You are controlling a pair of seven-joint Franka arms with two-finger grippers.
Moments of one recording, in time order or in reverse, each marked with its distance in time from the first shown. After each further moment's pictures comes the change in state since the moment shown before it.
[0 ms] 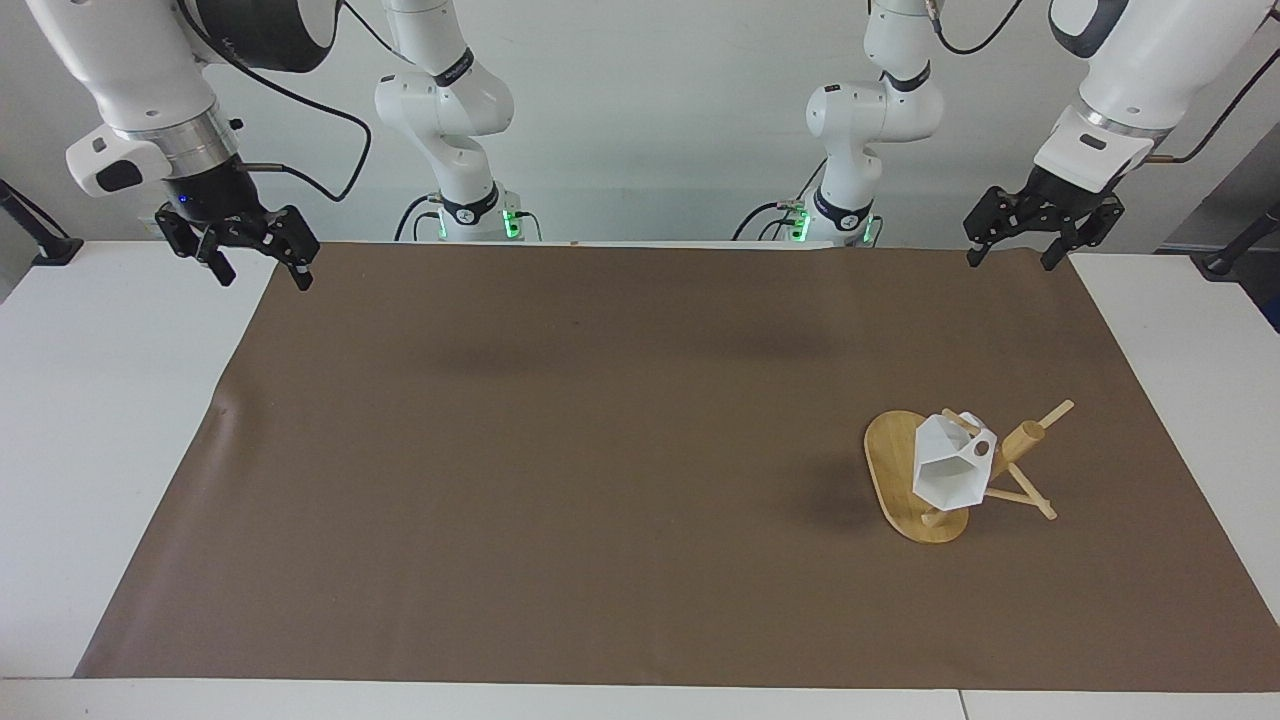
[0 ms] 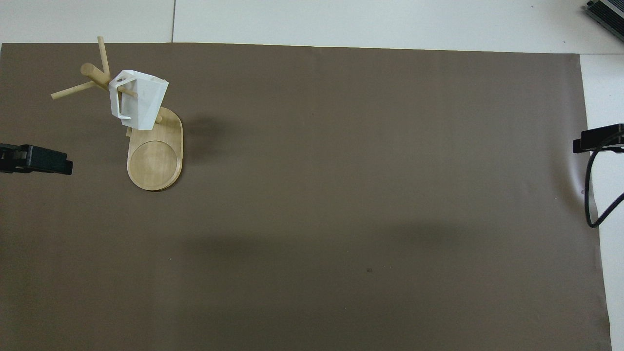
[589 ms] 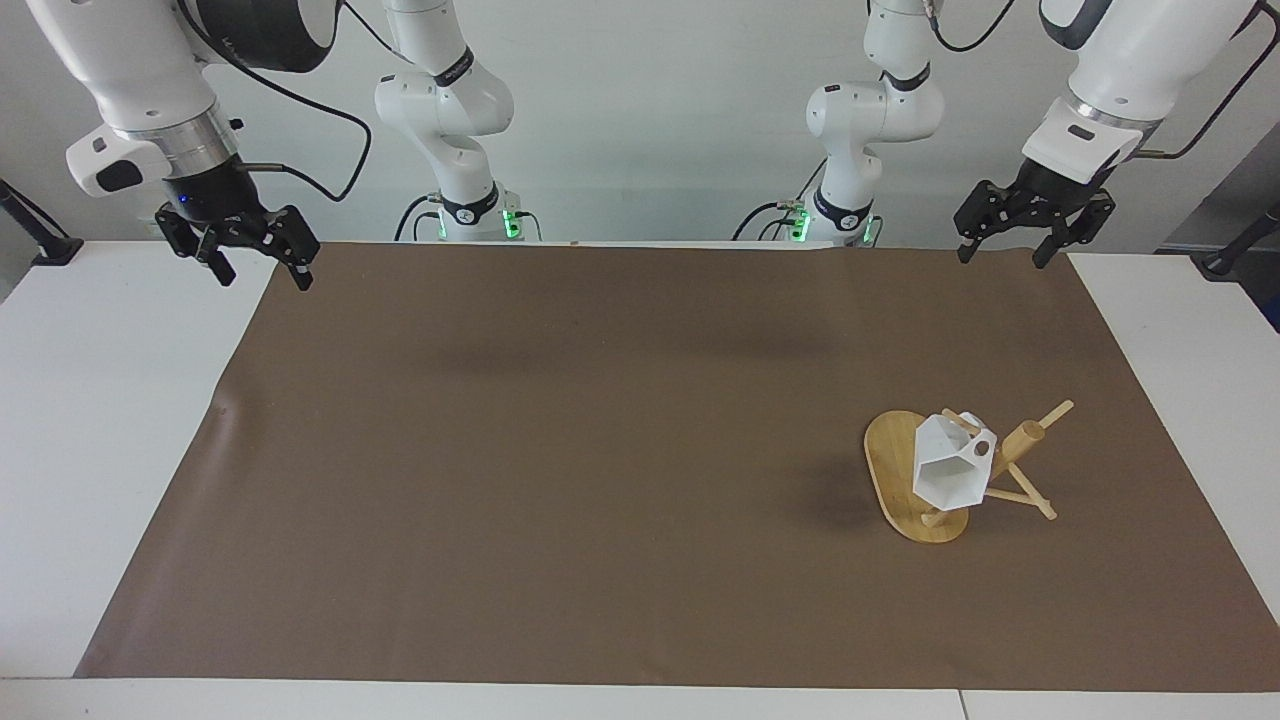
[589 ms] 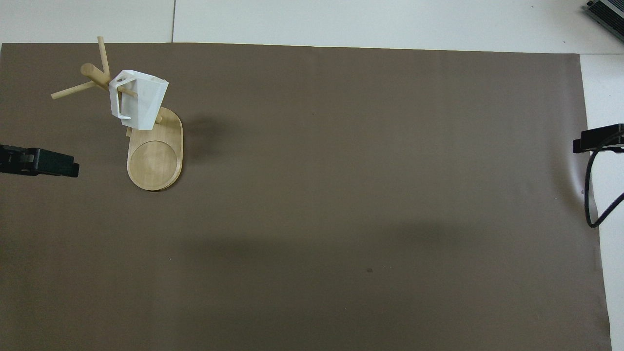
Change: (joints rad) left arm 0.001 -0.009 -0.021 0.002 -0.001 -0.021 0.000; right arm 0.000 0.000 0.000 0.000 0.000 0.000 0.000
